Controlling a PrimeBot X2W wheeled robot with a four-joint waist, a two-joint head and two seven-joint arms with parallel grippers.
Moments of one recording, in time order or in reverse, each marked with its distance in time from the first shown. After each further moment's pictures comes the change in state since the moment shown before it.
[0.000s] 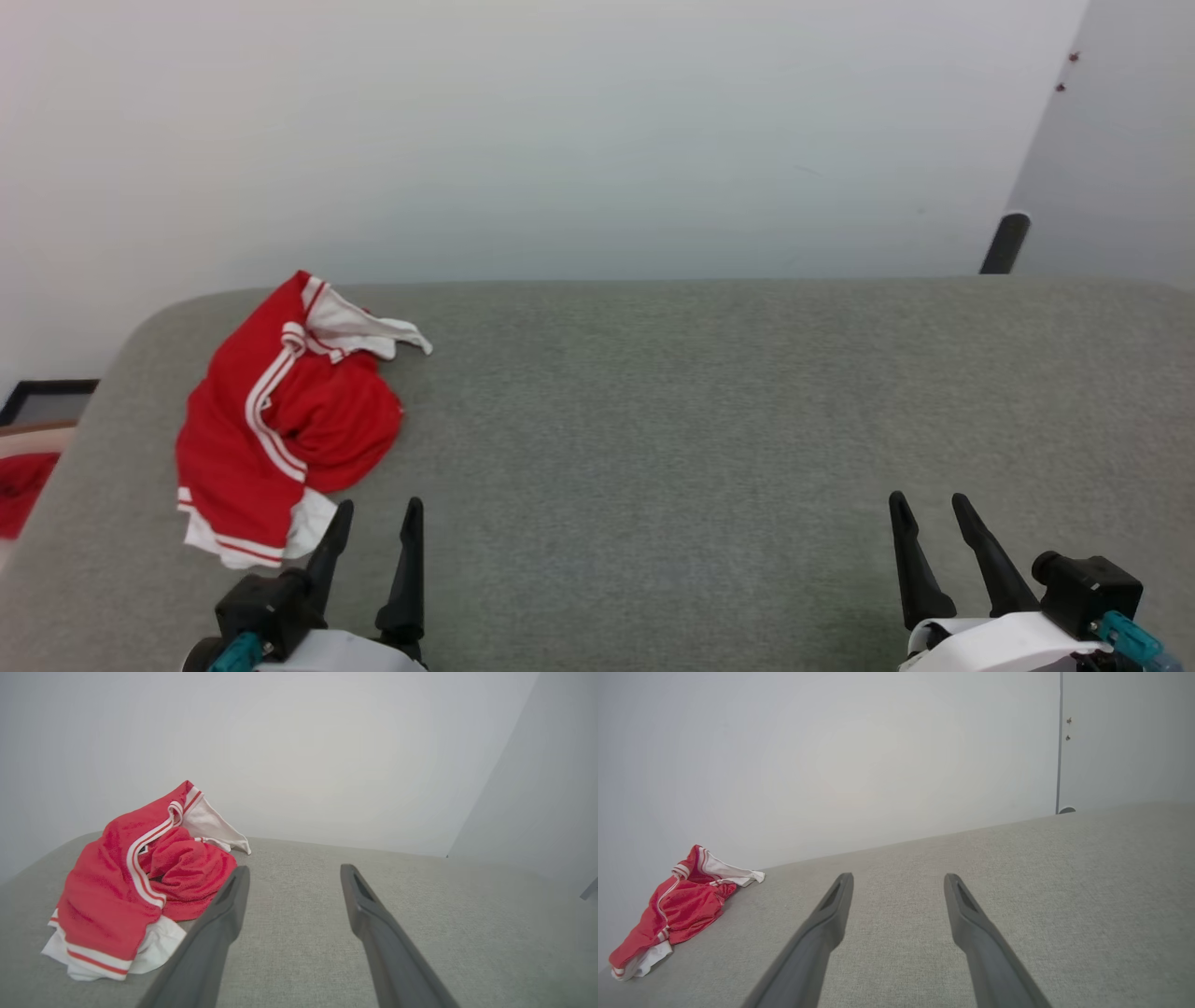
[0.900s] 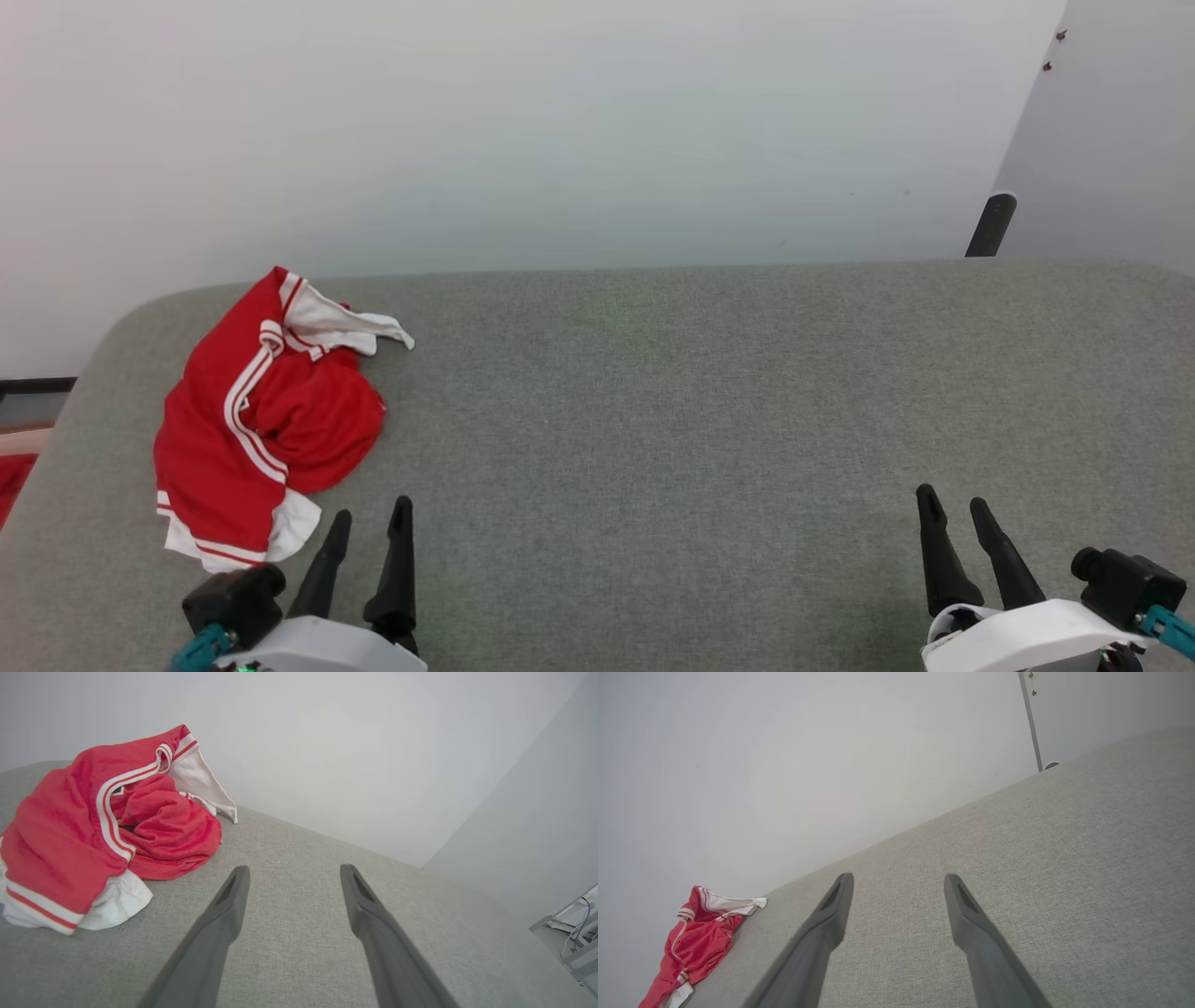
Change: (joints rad) left arm -0.014 0.033 -0.043 0.008 -0.286 0.053 0.060; right arm -0.007 -0.001 -0.035 0.003 0.215 0.000 0.059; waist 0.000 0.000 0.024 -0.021
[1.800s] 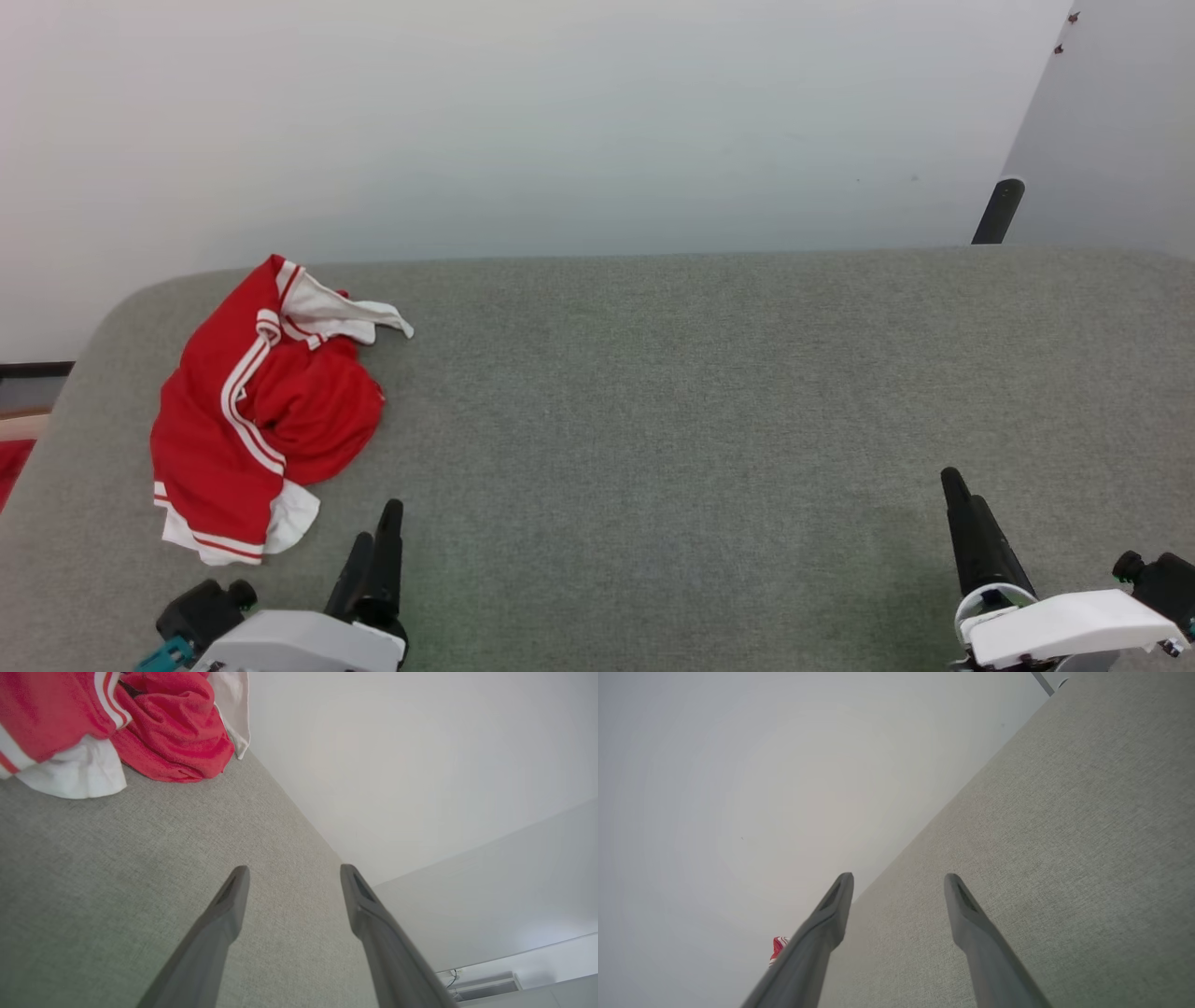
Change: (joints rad) left arm -0.028 0.003 -0.010 0.067 -0.607 -0.022 0.079; right arm 0.001 -0.039 0.031 -0.054 0.566 0.000 0.079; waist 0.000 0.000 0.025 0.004
